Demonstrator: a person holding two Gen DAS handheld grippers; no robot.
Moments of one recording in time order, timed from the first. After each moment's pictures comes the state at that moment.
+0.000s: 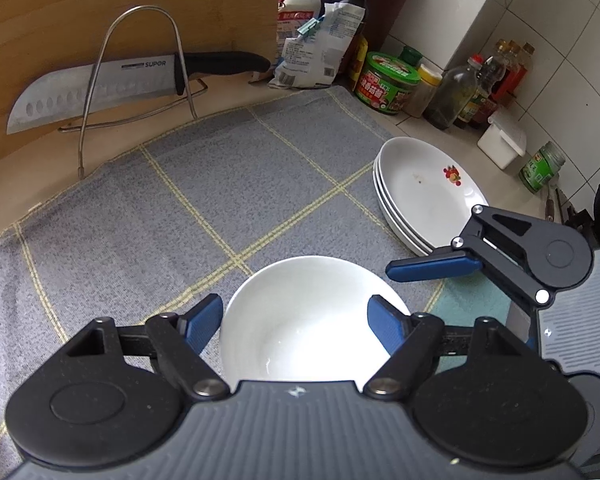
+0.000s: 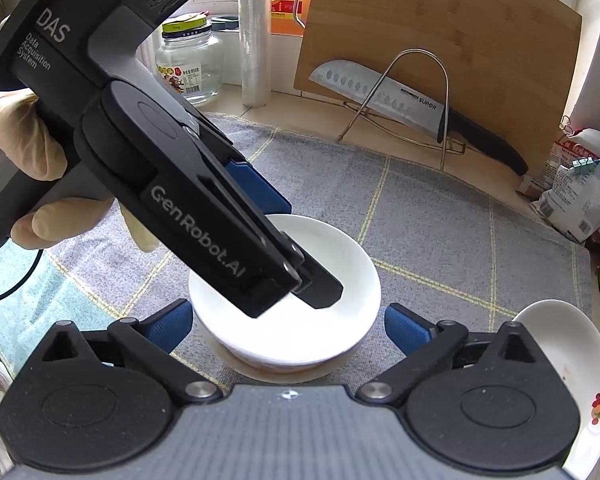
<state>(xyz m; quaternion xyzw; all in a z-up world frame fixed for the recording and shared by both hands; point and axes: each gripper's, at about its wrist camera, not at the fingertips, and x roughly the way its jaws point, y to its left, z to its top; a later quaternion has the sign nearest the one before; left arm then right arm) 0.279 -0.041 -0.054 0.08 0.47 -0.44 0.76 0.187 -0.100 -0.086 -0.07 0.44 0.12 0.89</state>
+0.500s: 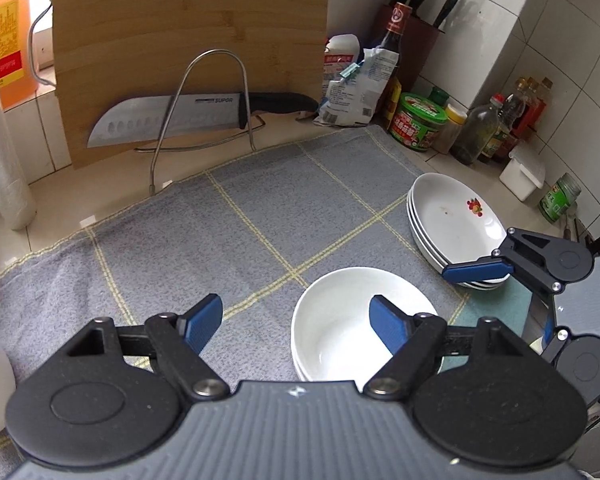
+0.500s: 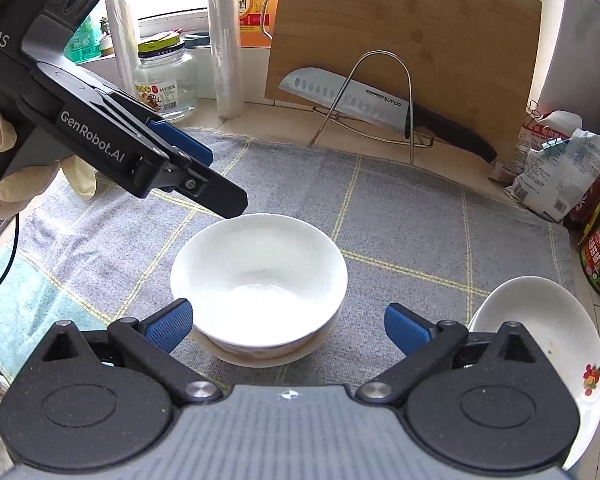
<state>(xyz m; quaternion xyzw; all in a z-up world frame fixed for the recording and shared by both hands) 0.281 0.008 -0.031 0.07 0.45 -0.40 0.80 0.173 -0.114 -0.082 -0.04 0.43 0.09 0.90</state>
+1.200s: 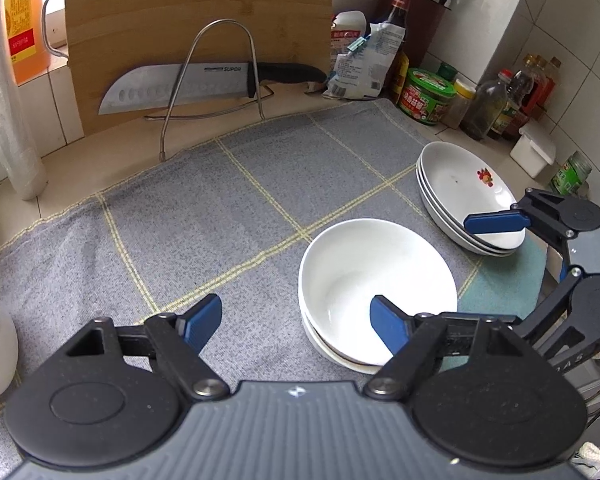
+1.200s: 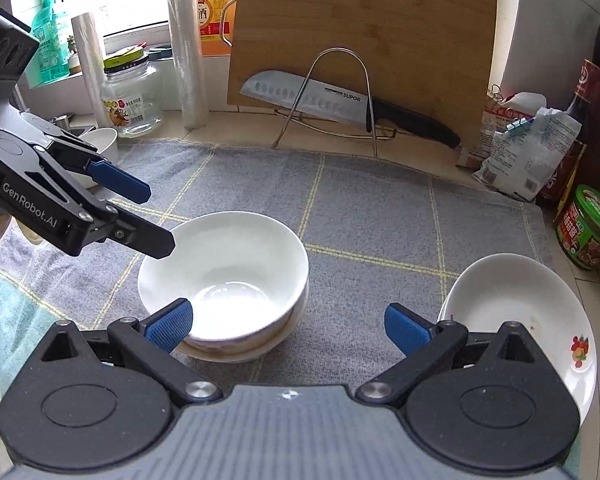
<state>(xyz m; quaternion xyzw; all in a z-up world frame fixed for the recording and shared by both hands) 0.260 0.016 -0.047 0.09 0.46 -0.38 0.80 0.165 -0.130 -0.086 -0.02 0.42 0.04 0.91</state>
